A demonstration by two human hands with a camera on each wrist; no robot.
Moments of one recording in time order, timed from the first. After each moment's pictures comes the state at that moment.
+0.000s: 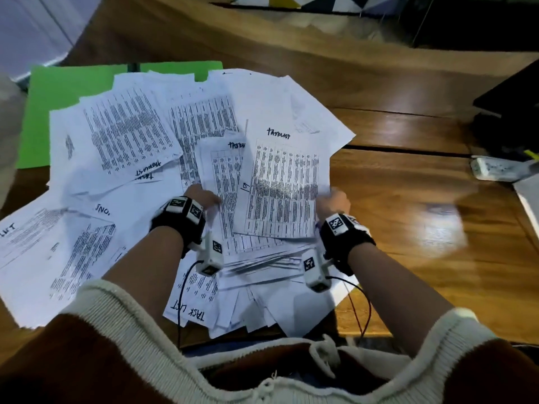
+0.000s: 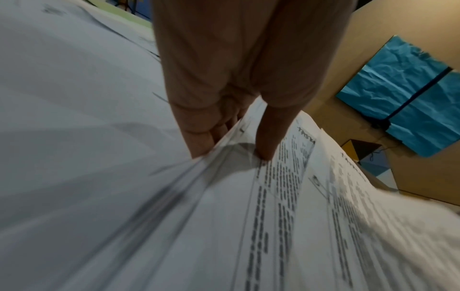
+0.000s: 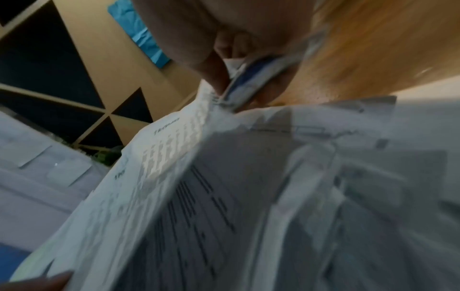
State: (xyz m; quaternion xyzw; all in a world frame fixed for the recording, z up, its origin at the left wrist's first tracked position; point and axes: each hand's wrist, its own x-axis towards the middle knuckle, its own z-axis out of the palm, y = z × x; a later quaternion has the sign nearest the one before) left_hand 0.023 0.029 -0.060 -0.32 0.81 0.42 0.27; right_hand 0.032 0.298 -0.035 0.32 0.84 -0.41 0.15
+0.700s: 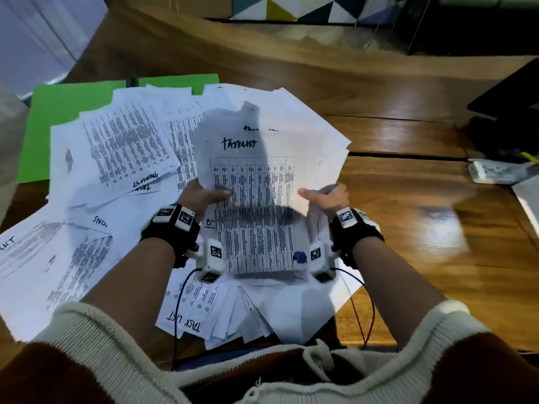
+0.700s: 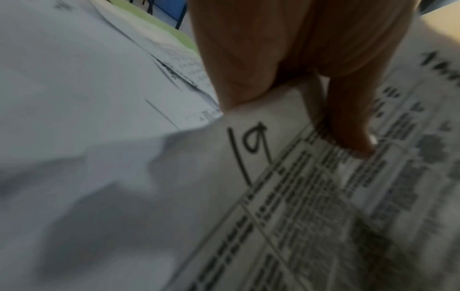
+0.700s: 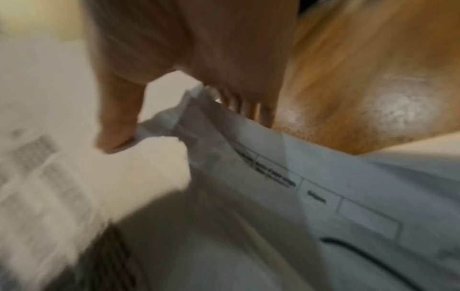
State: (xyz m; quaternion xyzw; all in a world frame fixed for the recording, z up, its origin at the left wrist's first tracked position) left_hand 0.035 0.043 -0.032 -0.20 0.70 0.67 0.14; right_hand 0.014 0.318 -0.026 0.25 0.85 -0.43 0.17
